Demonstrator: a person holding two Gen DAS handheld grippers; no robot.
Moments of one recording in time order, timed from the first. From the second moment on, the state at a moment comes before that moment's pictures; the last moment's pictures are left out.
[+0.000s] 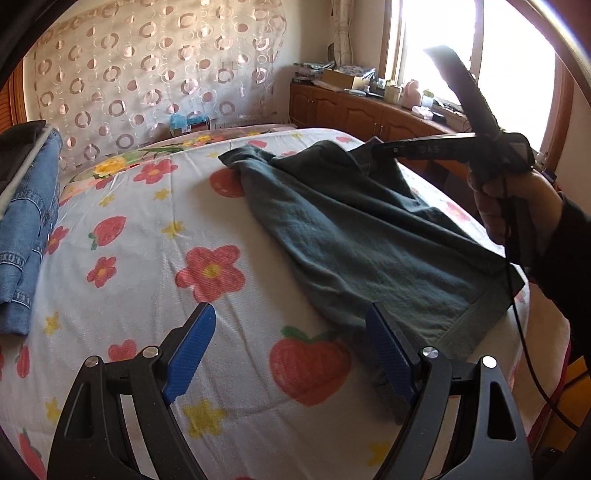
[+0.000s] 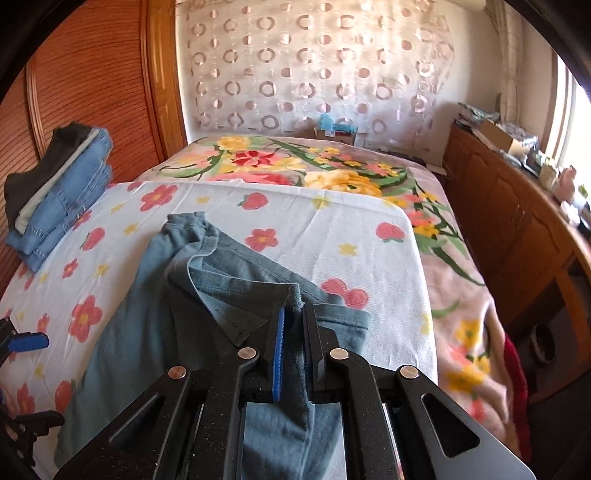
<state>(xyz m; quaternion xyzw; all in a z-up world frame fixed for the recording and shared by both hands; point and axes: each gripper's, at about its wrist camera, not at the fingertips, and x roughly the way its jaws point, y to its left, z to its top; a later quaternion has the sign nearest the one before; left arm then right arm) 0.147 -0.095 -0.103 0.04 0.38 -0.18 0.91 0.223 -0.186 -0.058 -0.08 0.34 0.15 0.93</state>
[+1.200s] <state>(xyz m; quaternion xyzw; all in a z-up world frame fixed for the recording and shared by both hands) 0.153 -0.103 -0.116 0.06 0.41 -0.18 0.89 0.260 -0.236 -0.056 -0.07 0.34 0.08 0.94</state>
